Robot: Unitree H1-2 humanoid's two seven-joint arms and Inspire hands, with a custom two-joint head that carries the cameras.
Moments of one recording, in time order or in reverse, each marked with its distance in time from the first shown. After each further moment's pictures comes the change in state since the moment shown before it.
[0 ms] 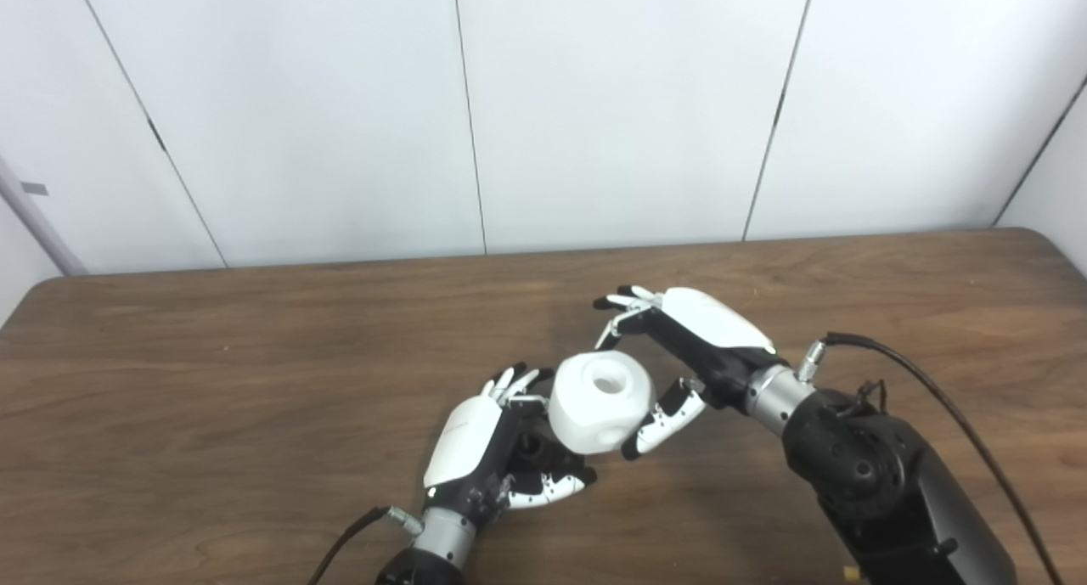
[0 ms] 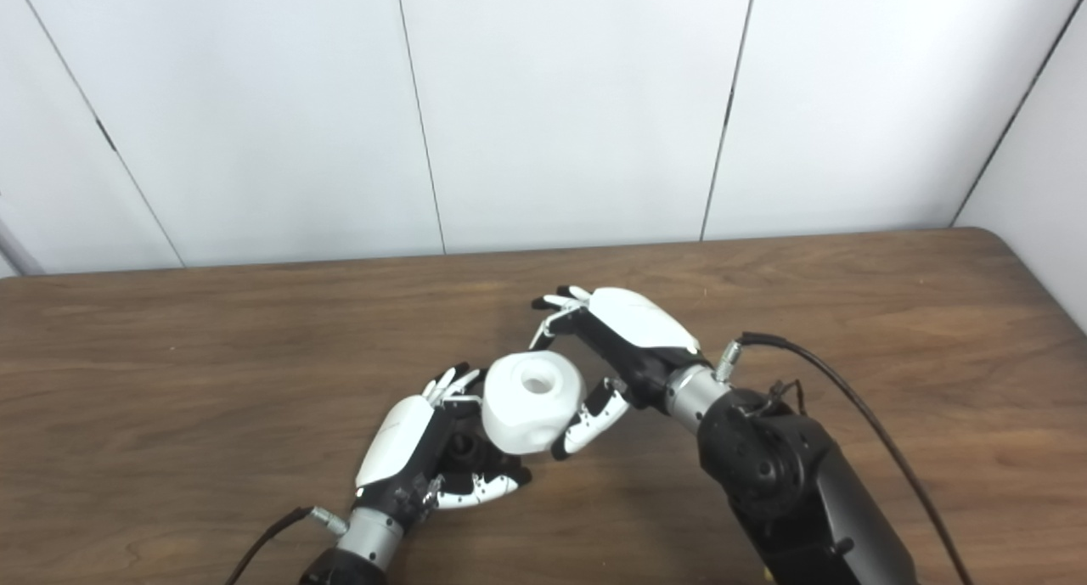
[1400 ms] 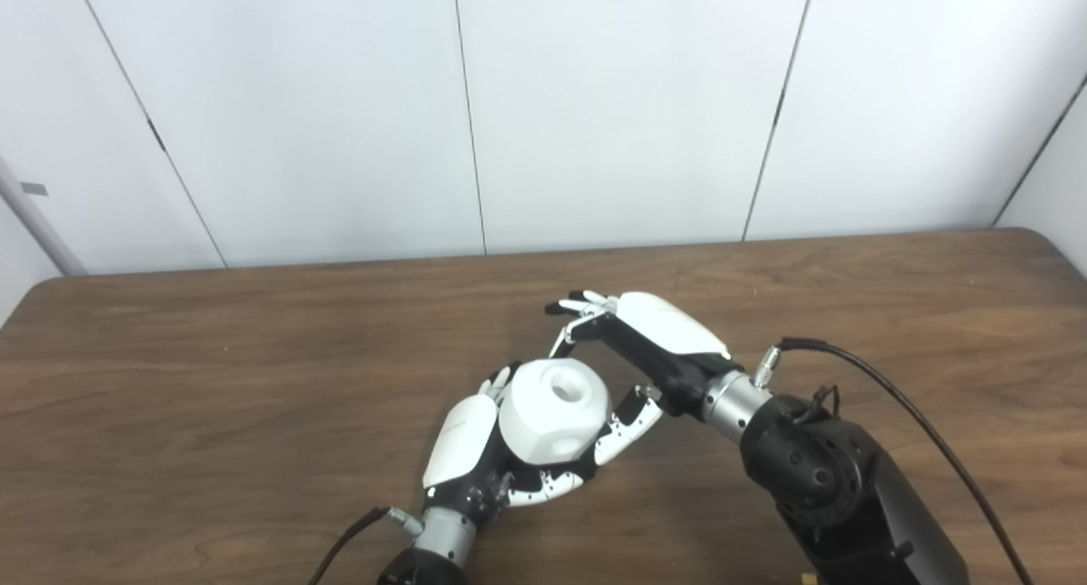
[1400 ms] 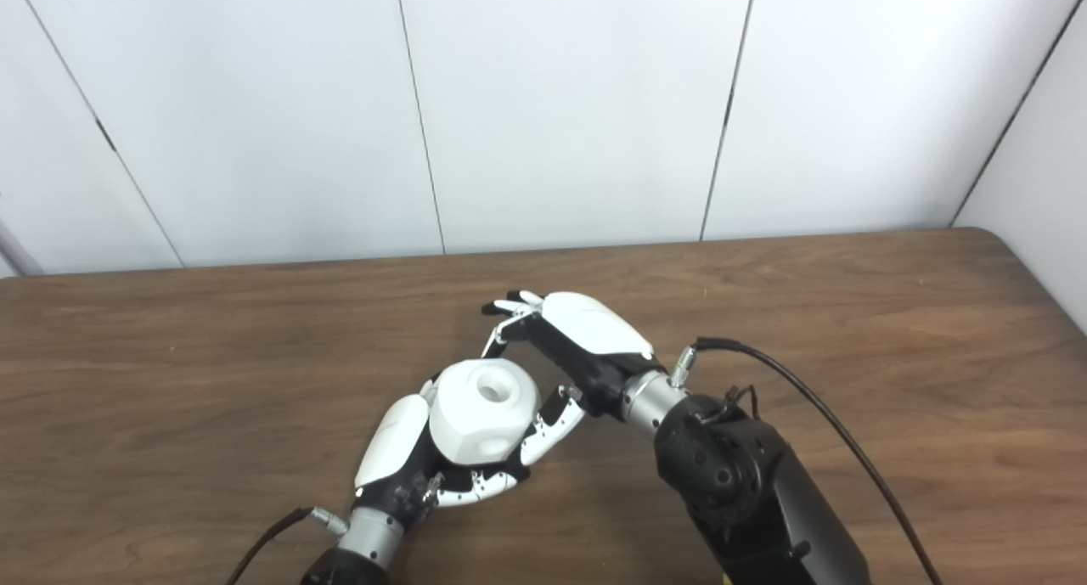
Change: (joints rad) left arm 0.002 -0.012 0.010 -0.009 0.006 0.023 -0.002; right arm -0.004 0.072 0.041 0.023 0.004 -0.032 -0.021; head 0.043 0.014
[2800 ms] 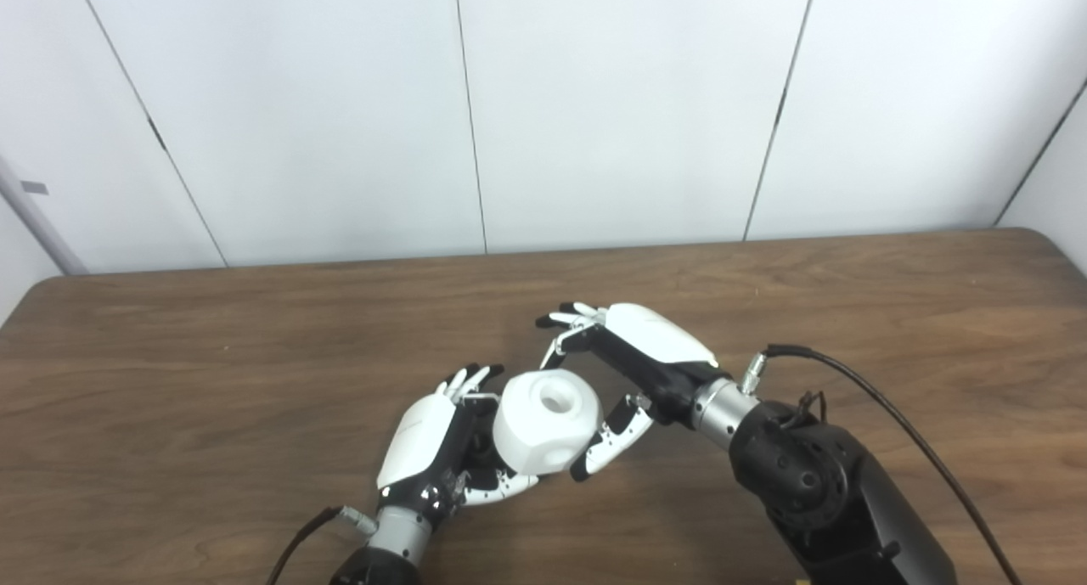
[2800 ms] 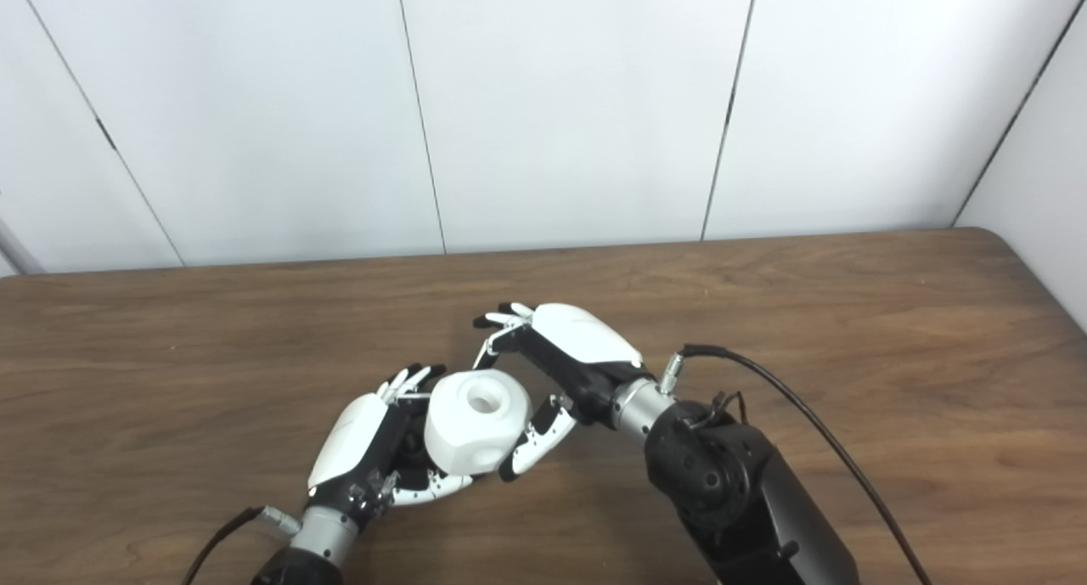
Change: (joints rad) left arm 0.024 0.062 0.053 -0.091 -0.013 0.069 -0.071; right arm 0.001 0.005 0.018 0.022 0.005 -0.005 0.000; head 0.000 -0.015
